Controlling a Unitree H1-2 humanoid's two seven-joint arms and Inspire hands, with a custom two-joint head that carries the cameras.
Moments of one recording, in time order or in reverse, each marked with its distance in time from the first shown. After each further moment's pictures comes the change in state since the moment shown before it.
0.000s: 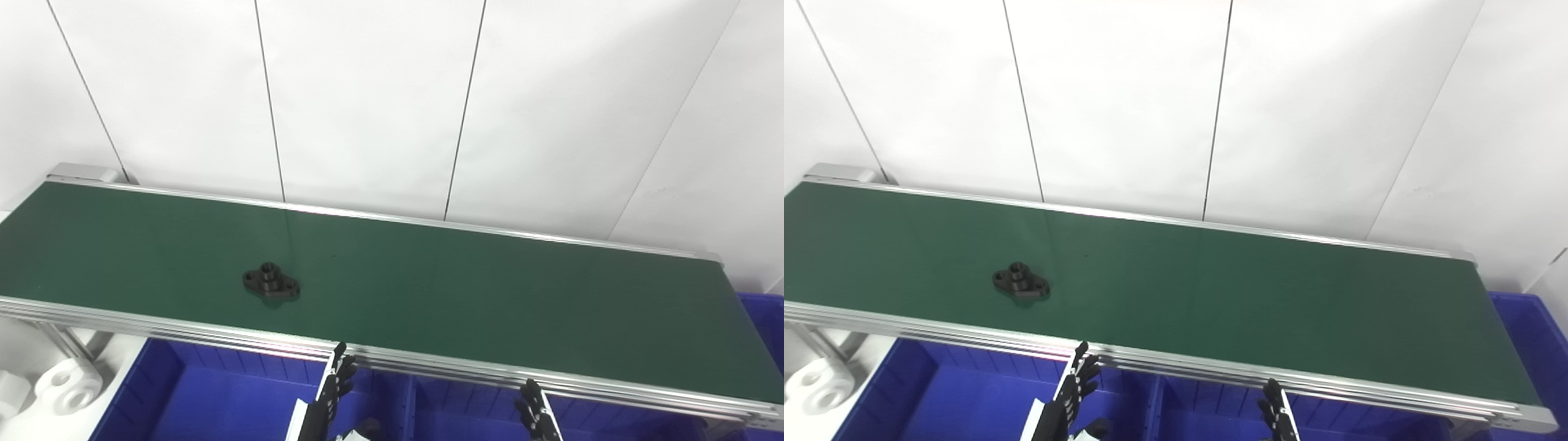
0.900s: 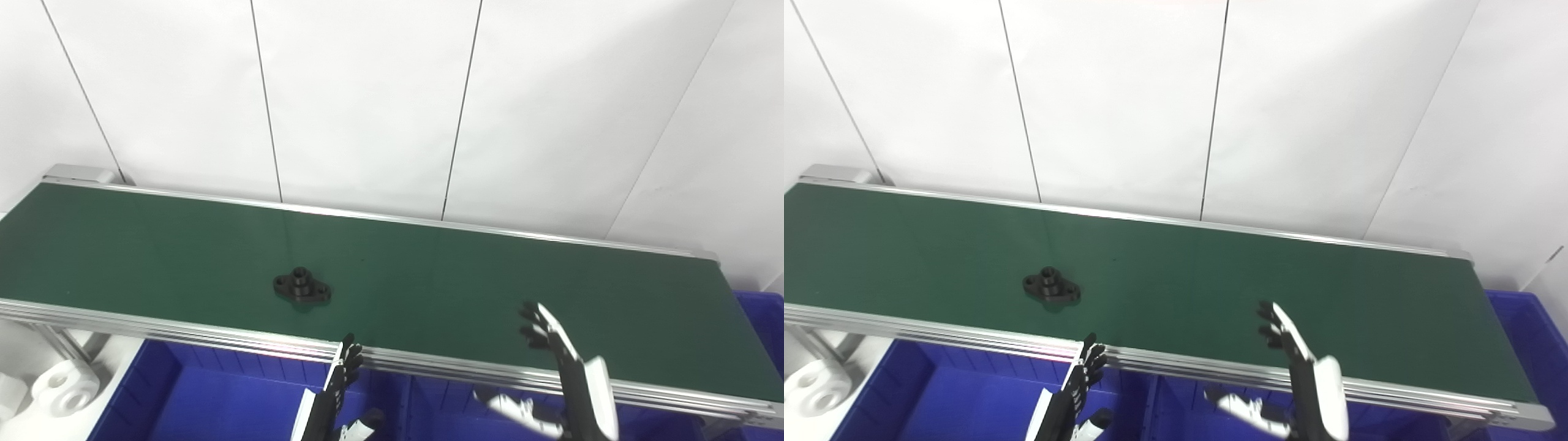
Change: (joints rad) left arm -0.037 -0.003 0.000 0.017 0.000 0.000 -0.015; right arm -0.167 0.010 0.041 -0.283 -0.546 0.145 -0.261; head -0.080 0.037
